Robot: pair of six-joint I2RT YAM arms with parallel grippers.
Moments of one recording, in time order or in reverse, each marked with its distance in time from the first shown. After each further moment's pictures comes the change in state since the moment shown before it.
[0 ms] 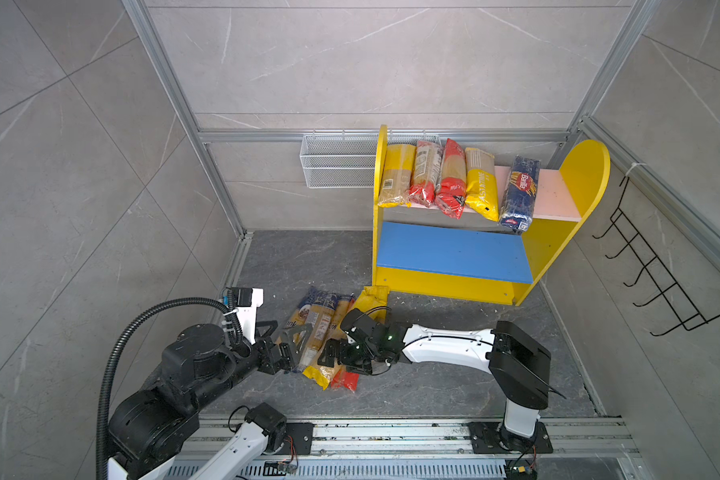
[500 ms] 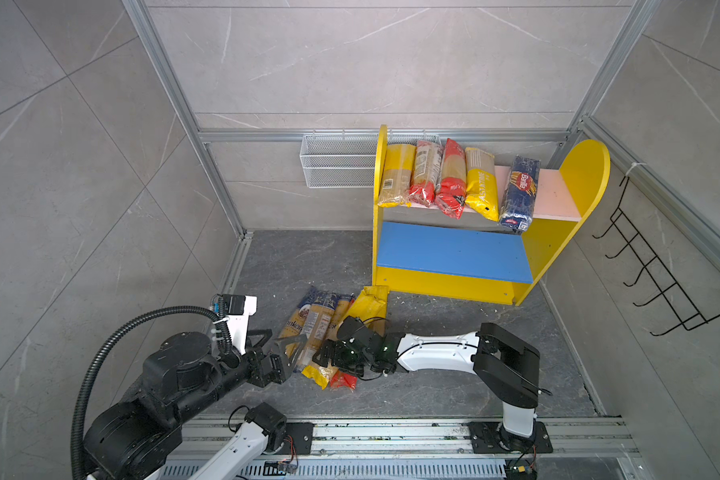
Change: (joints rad) left arm 0.000 0.000 0.088 -0.114 0.046 0.016; right arm 0.031 0.058 -0.059 0.241 0.133 0.101
